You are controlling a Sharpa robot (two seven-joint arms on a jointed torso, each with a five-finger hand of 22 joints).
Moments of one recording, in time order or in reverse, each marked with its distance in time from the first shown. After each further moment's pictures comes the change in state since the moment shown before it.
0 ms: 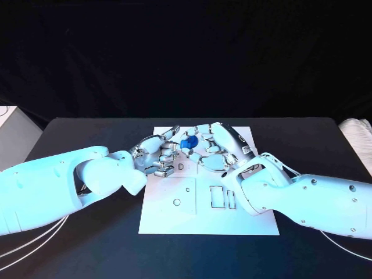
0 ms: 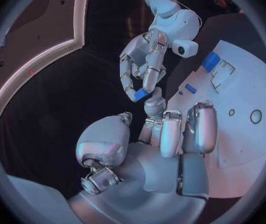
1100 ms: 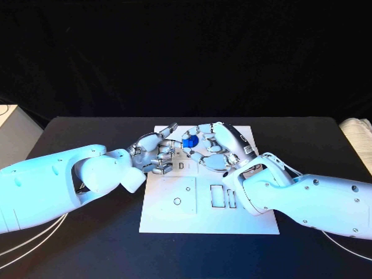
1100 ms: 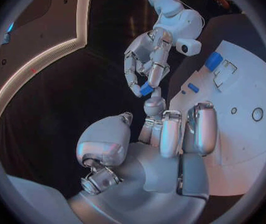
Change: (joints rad) left arm 0.000 -0.008 0.001 -0.012 0.013 0.020 0.012; left_hand 0.004 0.012 -0.011 0.000 0.000 0.011 -0.004 0.003 0.004 0.003 -0.003 0.000 0.005 0.003 -0.003 0.000 0.000 0.000 0.007 0.000 0.000 0.000; right arm -0.003 -0.009 -0.001 0.006 0.001 -0.006 0.008; right_hand 0.004 0.004 0.000 0.000 0.000 -0.002 0.002 0.001 0.000 0.000 0.000 0.000 0.000 0.000 0.000 0.000 0.000 0.000 0.000 0.000 0.000 0.001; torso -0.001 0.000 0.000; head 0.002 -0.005
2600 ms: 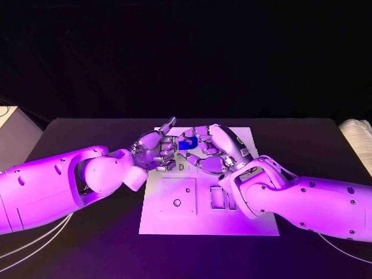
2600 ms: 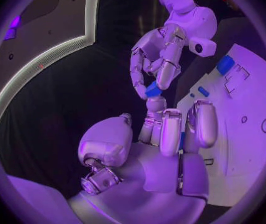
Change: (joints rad) left arm 0.000 0.016 0.000 -0.008 0.054 0.019 0.062; left_hand 0.020 0.049 -0.159 0.000 0.000 0.011 -0.008 -0.018 0.024 -0.078 0.000 0.018 -0.055 -0.001 0.002 -0.029 0.000 0.000 -0.033 0.002 -0.024 -0.037; right arm -0.003 0.018 0.000 0.007 0.021 -0.010 0.023; right_hand 0.004 -0.004 0.000 -0.006 0.000 -0.001 0.001 -0.002 0.001 0.000 0.000 0.000 0.000 0.000 0.000 0.000 0.000 0.000 0.000 0.000 0.000 -0.001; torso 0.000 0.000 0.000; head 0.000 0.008
